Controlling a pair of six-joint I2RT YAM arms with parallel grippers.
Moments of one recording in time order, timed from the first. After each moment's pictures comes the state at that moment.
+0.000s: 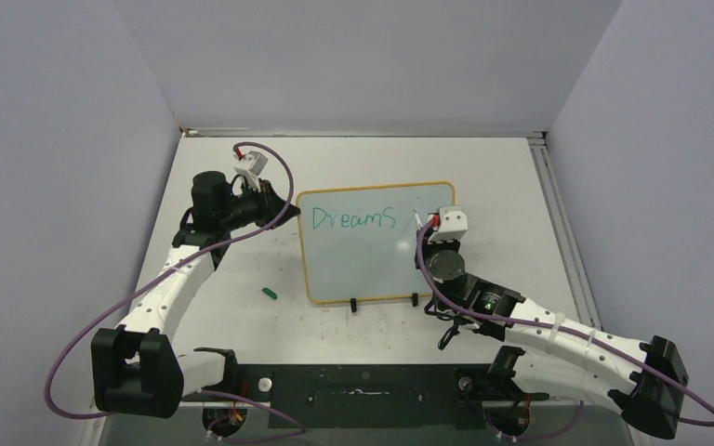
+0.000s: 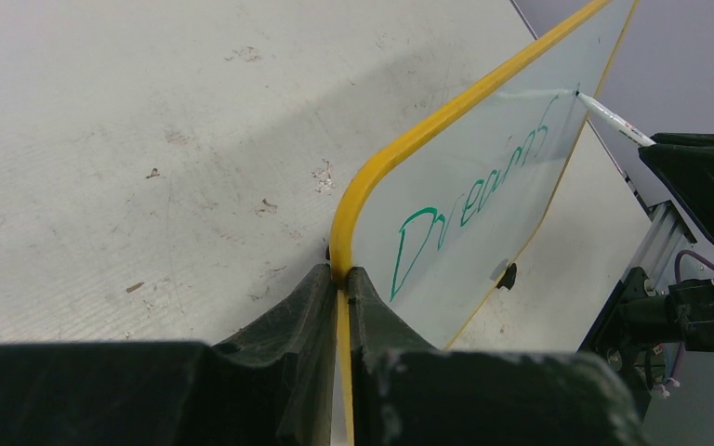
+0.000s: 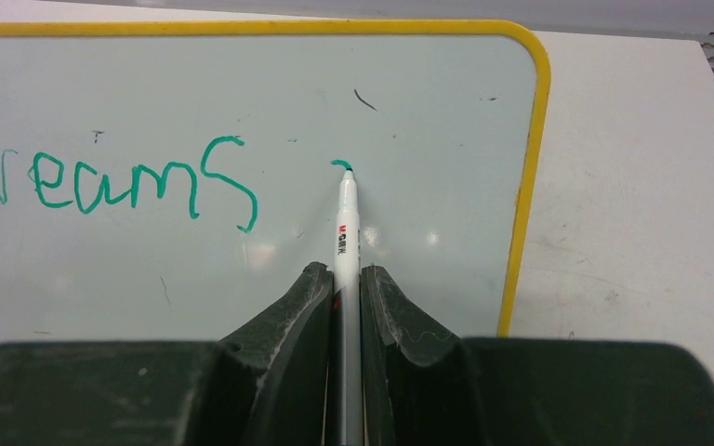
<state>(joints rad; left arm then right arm) -0.12 1.21 0.85 -0.04 0.70 -0.28 0.98 0.93 0.63 0.02 0.82 0.24</state>
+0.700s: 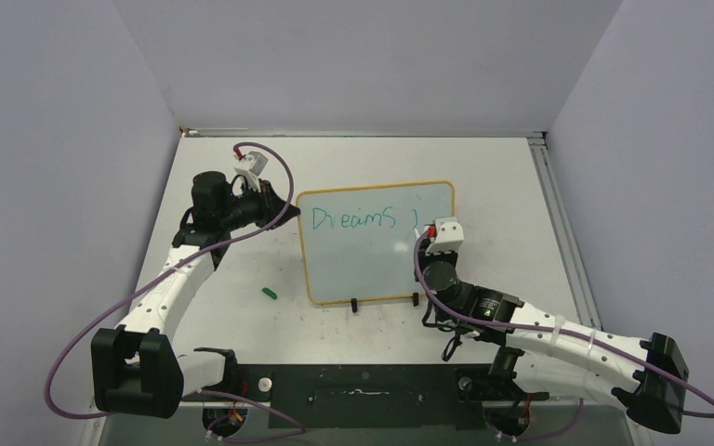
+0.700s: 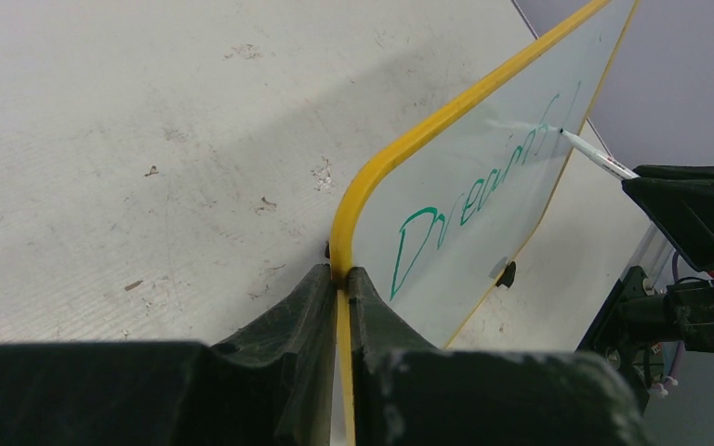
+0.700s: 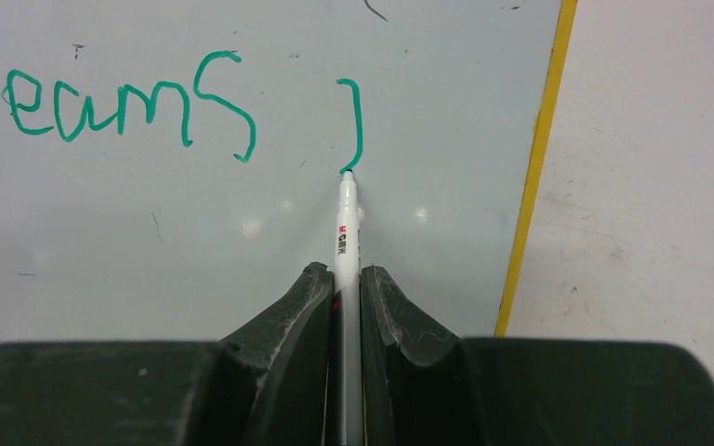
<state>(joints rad) -0.12 1.21 0.85 -0.05 0.70 -0.28 1.05 0.91 0.60 -0.09 0.87 0.33</state>
